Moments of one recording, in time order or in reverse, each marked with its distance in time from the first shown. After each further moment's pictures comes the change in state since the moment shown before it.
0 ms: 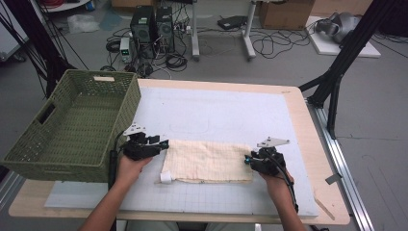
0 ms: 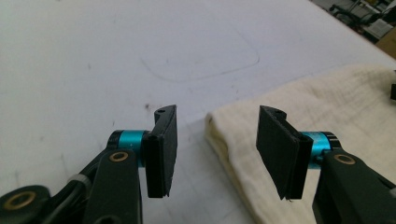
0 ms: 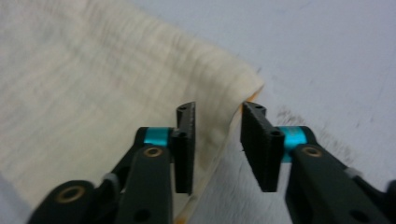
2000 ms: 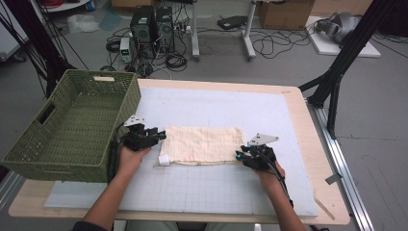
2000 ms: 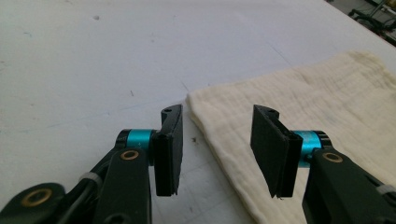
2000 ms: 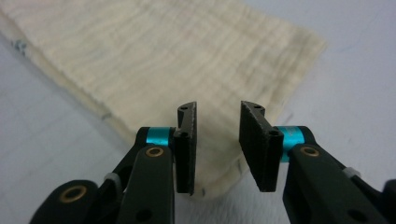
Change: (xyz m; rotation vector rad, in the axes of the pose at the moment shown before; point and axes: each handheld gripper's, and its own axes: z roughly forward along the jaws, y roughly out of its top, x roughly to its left) left arm 0.025 0.008 0.013 -0.010 0.053 -0.017; right arm 0.005 0.010 0.026 -0.057 0.058 -0.147
